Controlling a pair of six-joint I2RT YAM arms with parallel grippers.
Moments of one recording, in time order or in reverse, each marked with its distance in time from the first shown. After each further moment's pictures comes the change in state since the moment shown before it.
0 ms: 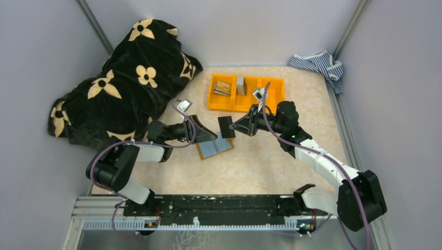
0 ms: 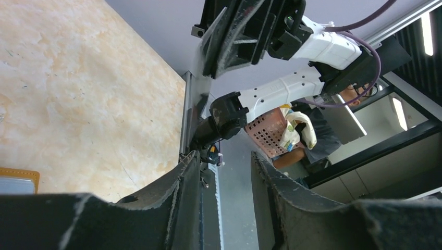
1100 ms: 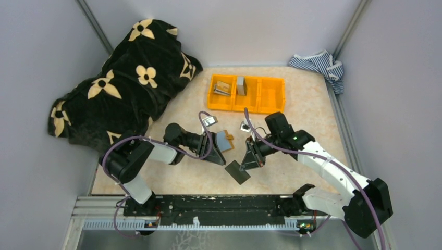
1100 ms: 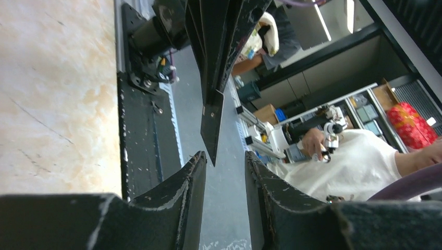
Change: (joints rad) left arm -0.187 0.121 0.048 0.001 0.254 -0.027; right arm 0.082 -0.084 0.074 -0.934 -0.257 -0.473
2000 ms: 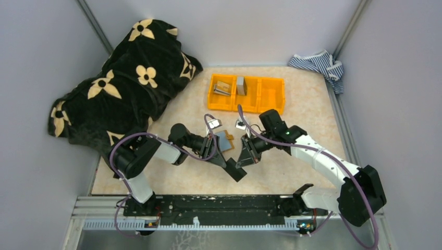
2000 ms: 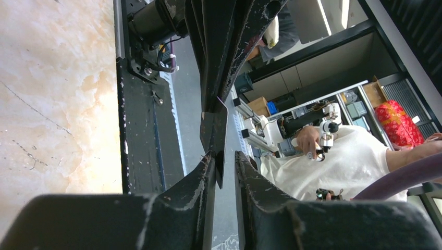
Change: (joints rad) left arm -0.050 0.093 0.018 0.000 0.020 0.005; right arm 0.014 0.109 0.029 0.033 0.027 0.021
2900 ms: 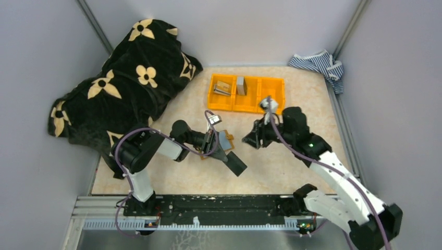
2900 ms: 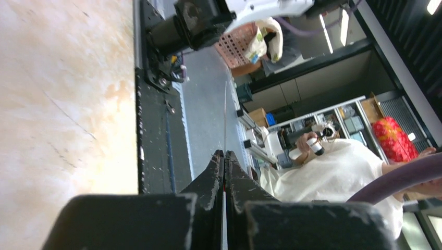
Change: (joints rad) left arm 0.033 0.055 0.033 0.000 -0.016 -0.015; right arm -0.040 -0.239 0.009 0.149 0.397 0.122
